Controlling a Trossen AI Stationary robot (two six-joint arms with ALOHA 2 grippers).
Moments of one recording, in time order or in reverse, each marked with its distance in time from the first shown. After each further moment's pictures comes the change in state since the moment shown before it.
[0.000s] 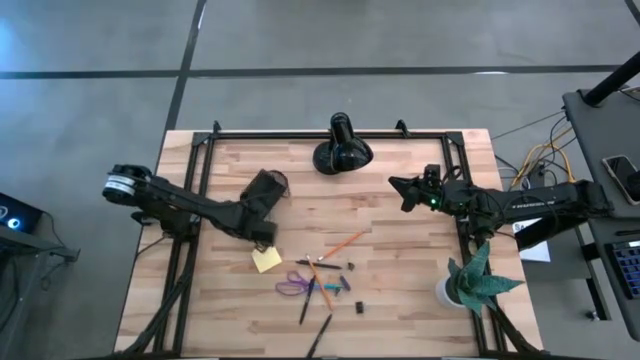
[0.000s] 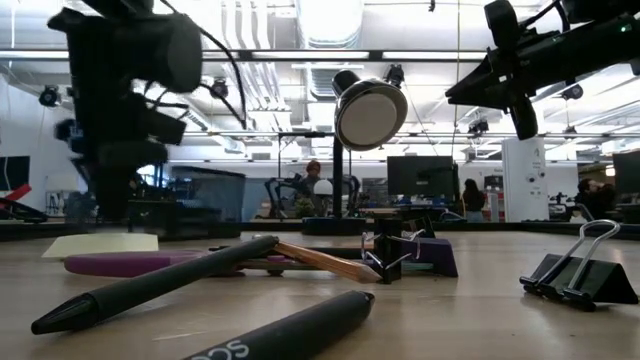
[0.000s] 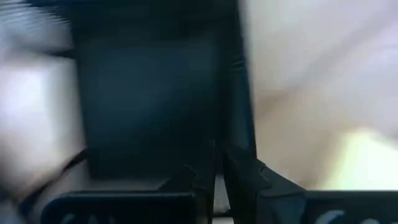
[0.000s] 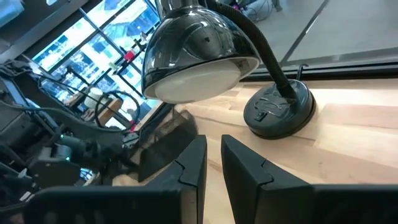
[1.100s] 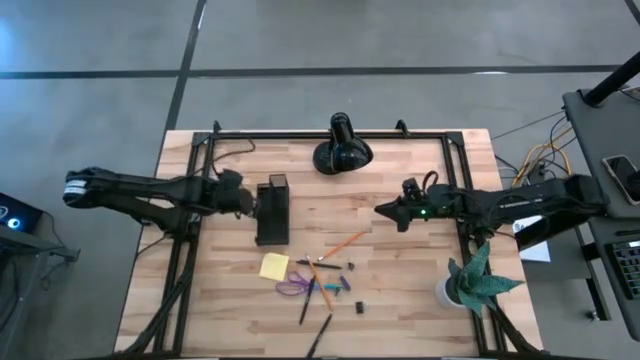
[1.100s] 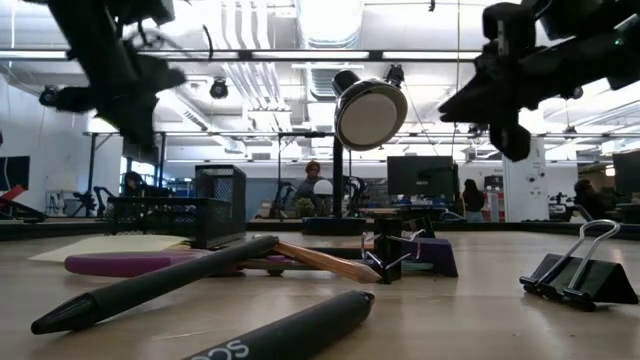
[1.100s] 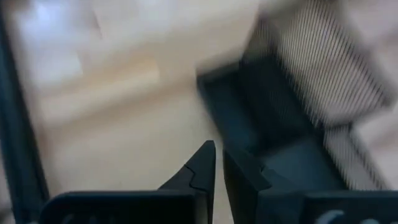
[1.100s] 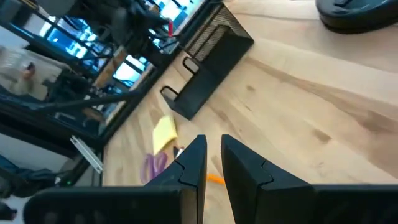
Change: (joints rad) left arm 0.163 -0.449 -0.054 -0.099 -0.193 -0.088; right arm 0.001 0.203 0.006 0.065 -0.419 0.092
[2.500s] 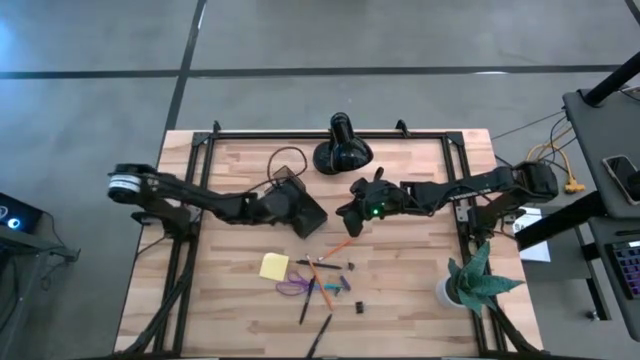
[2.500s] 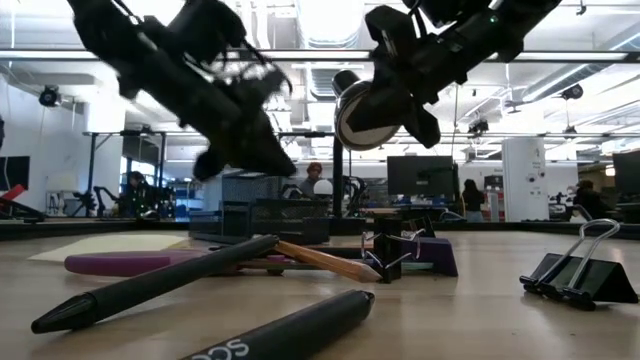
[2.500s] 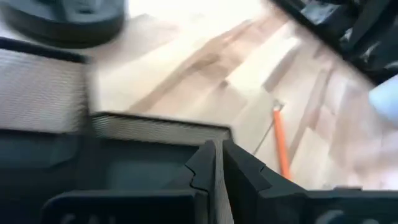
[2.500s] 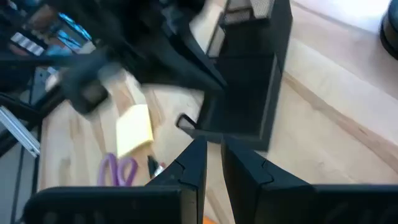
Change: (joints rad) left arm 0.000 0.446 -0.096 1.209 0.158 0.450; right arm 0.002 0.569 0.533 -0.228 -0.016 -0.204
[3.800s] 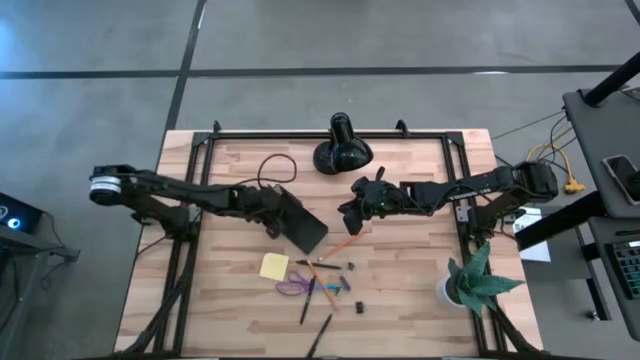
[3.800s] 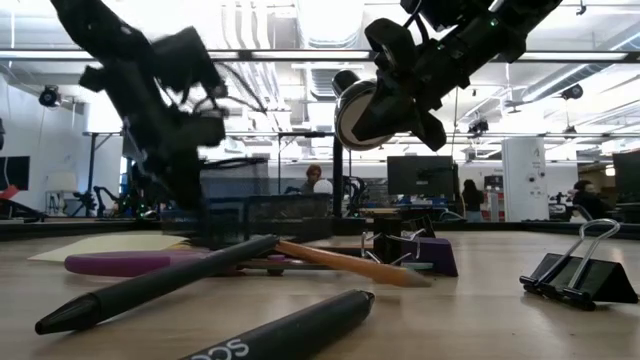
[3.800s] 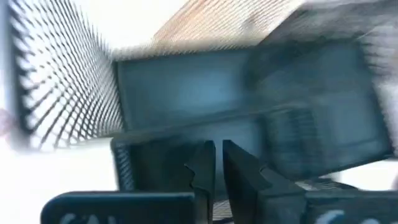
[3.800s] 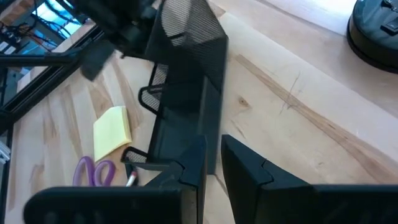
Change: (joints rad) left arm 0.098 -0.161 -0.065 -0.488 0.167 0.091; right arm -0.002 0.002 -0.002 -0.032 0.060 -0.008
